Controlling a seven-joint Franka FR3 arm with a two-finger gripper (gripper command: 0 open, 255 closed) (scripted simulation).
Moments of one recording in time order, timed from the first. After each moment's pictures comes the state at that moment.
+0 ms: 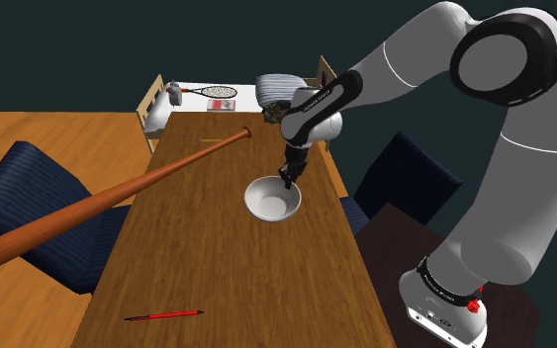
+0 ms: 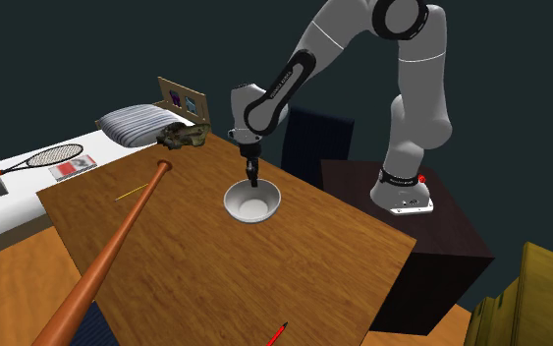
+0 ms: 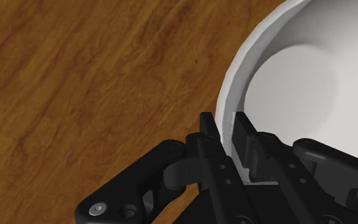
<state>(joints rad) 0.05 0.27 -0.03 -2.24 0.28 2.41 -0.24</state>
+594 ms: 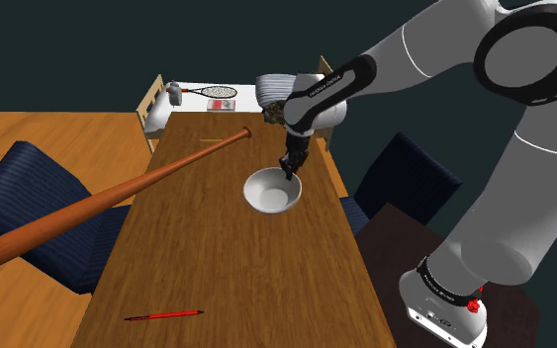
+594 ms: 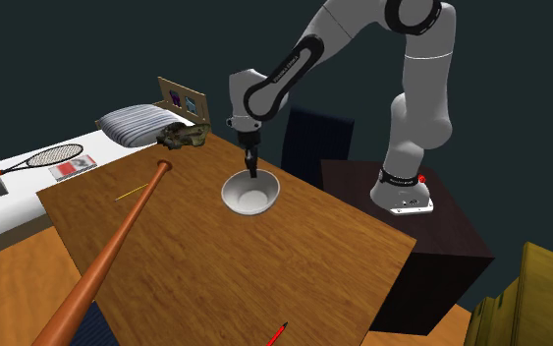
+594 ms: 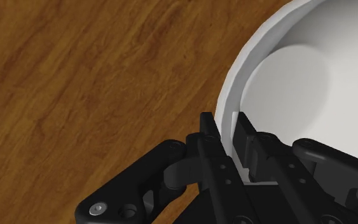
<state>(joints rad) 0.06 0.19 -0.04 -2.23 0.25 2.31 -0.20</state>
